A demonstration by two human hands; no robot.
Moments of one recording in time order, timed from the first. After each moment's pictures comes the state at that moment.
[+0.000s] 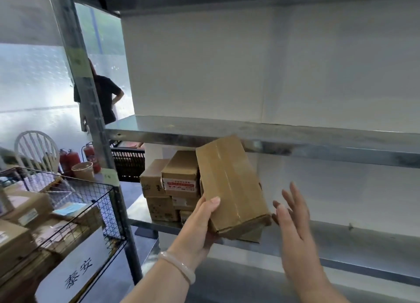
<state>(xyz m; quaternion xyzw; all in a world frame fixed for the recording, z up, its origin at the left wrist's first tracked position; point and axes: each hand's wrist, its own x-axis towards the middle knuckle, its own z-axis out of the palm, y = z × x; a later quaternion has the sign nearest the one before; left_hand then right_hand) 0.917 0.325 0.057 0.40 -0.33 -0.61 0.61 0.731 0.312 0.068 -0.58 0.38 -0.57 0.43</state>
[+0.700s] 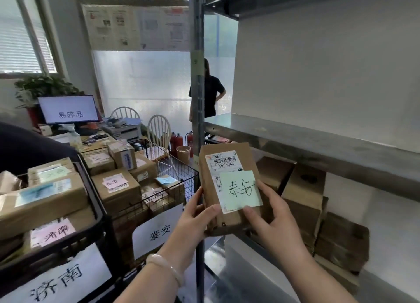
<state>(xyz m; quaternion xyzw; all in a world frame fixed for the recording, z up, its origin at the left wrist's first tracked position) 1.010 0.389 0.050 0.55 -0.24 -0.33 0.73 0.874 0.254 0.065 -0.79 0.23 -0.35 0.44</state>
